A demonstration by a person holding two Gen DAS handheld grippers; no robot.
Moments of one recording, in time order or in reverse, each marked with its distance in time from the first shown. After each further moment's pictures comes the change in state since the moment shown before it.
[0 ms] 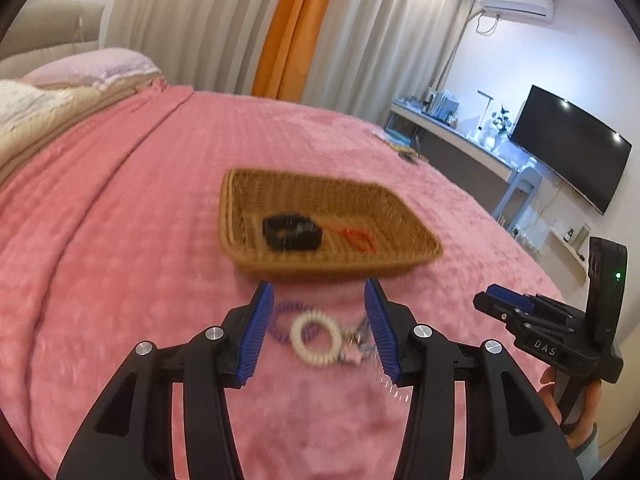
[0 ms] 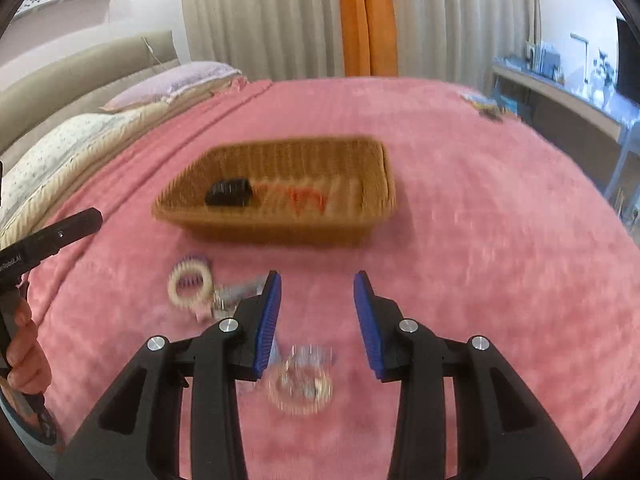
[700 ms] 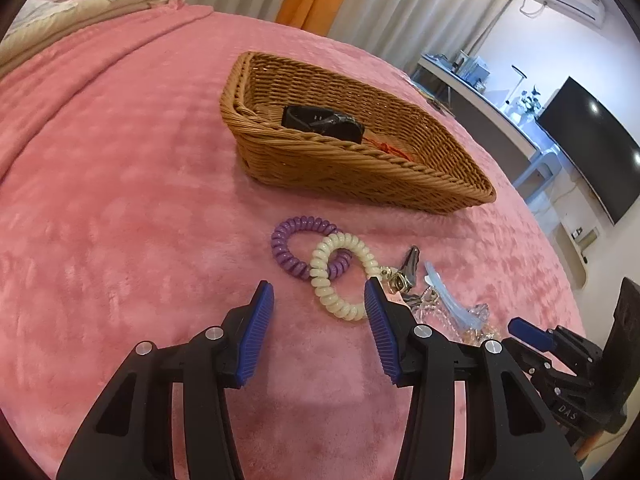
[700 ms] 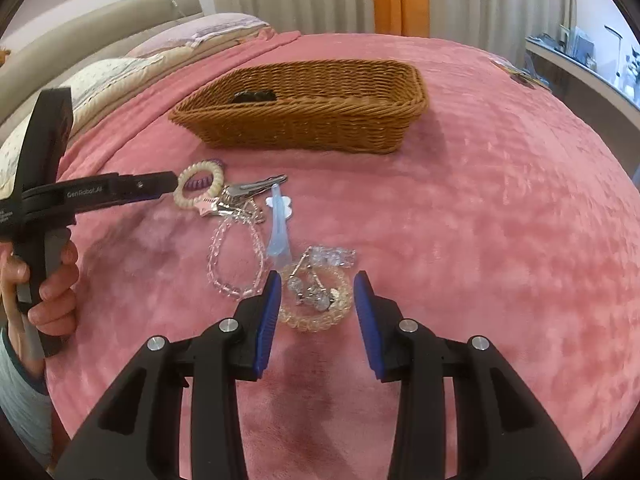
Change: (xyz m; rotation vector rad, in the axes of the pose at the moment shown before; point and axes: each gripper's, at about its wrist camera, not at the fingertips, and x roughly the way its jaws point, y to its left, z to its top) left arm 0.080 0.024 -0.040 -0.128 0.210 0.000; right arm 0.022 0.011 -0.057 -0.094 0.137 0.069
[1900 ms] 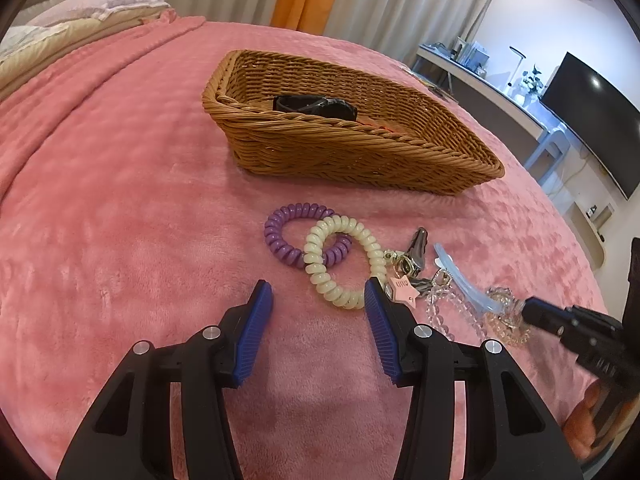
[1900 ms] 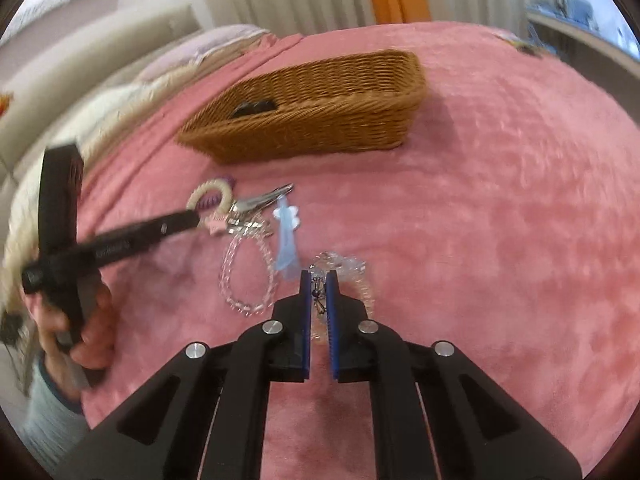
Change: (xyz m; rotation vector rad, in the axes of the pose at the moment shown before) left arm 0.007 -0.011 -0.010 0.070 -0.006 0.064; right arm 0.005 -0.028 0.004 0.150 -0.008 0.141
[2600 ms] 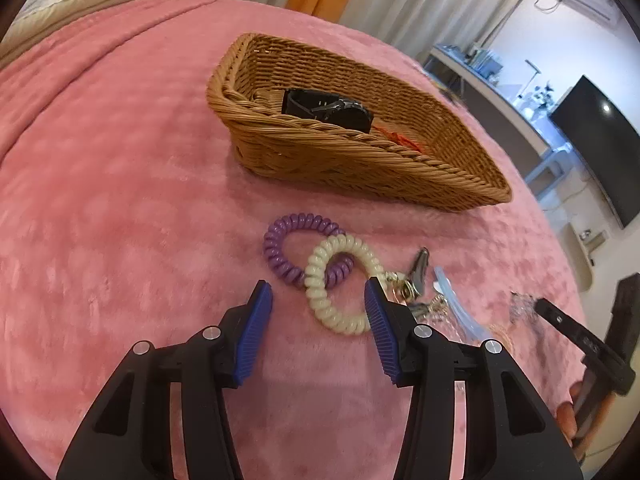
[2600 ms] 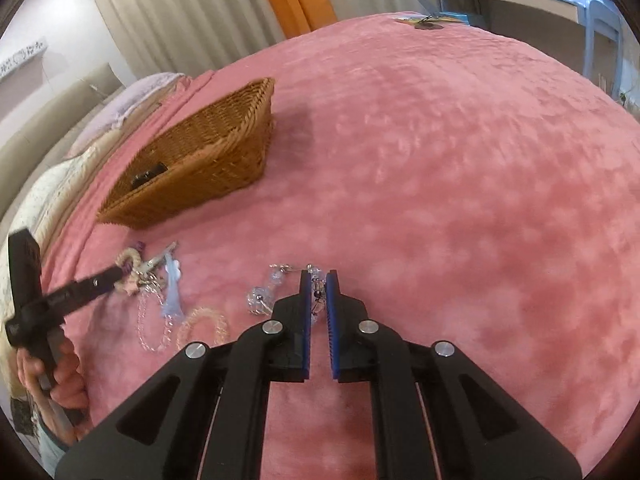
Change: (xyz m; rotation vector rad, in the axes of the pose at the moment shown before) left arm 0.014 0.006 0.021 -0.101 0.063 -0.015; right arm -0.025 -0.082 0.007 0.231 -0.062 -0.152
